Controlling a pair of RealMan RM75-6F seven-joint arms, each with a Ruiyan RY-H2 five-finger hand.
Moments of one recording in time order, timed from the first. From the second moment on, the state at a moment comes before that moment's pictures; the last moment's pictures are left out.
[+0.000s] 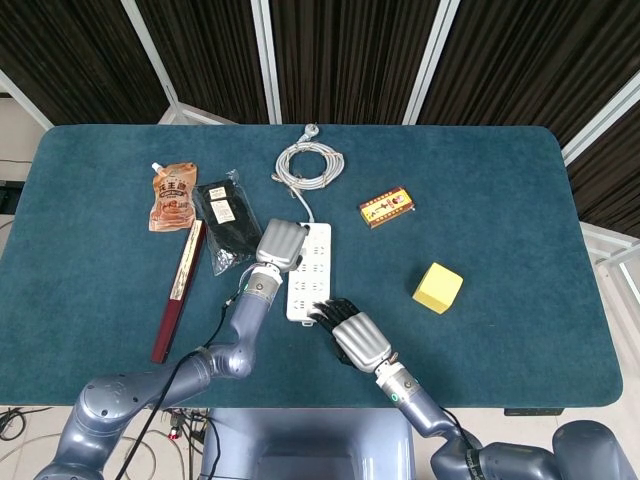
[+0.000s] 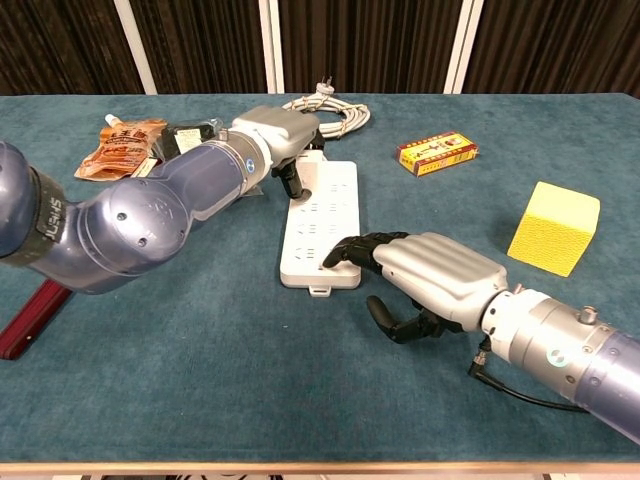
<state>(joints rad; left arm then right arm) -1.17 -2.05 -0.37 -0.79 0.74 0.82 0.70 0.60 -1.83 0.05 -1.31 -1.43 1.00 -0.24</state>
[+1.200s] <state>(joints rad) -1.17 -2.00 -0.40 -0.89 0.76 0.84 0.65 0.59 -1.86 0.04 -1.31 -1.43 1.00 -0.27</state>
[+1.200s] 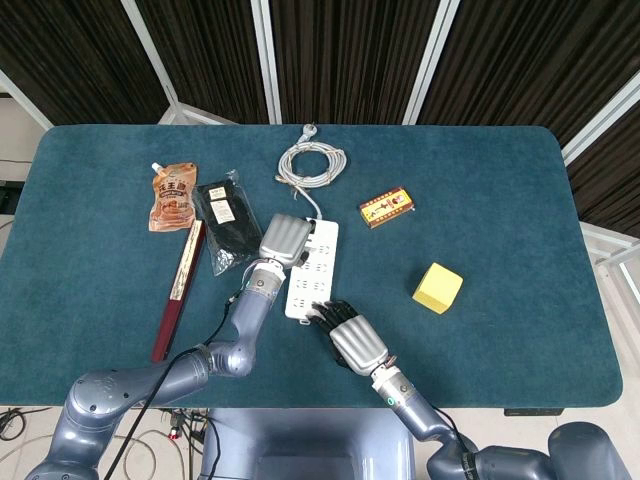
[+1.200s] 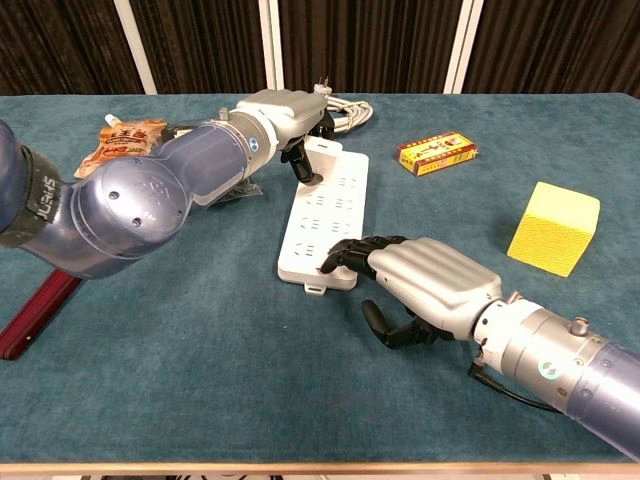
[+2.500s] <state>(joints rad) -1.16 -1.97 -0.40 -0.96 0.78 0.84 0.58 0.60 -1.88 0.04 -1.30 -1.41 0.98 -0.32</state>
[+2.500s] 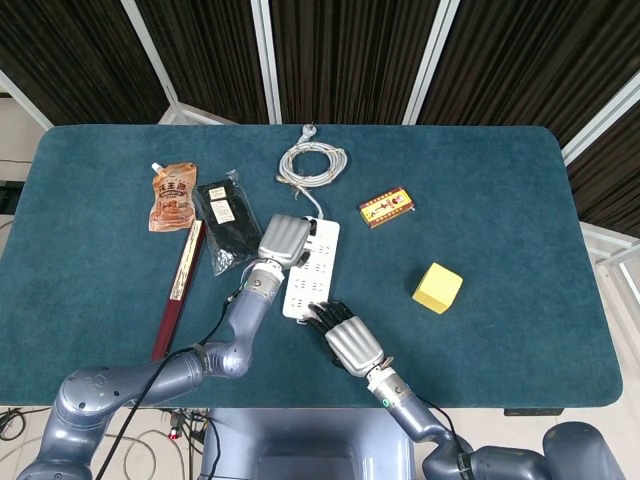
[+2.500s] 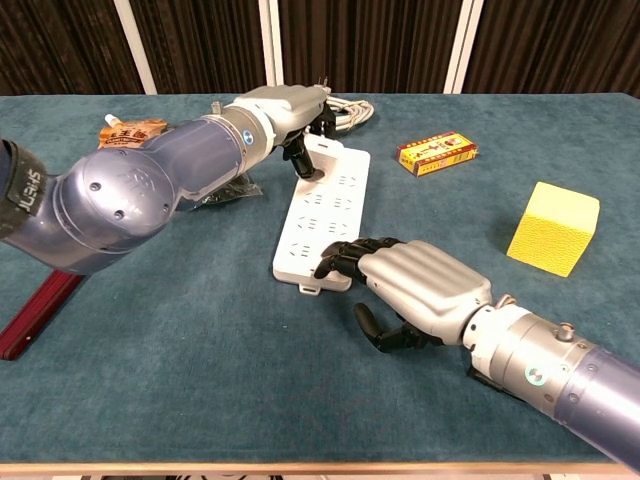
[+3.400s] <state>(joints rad) -1.17 -1.95 -0.40 -0.97 0.78 0.85 0.56 0.60 -1.88 0.04 -1.31 -1.42 0.98 -0.31</state>
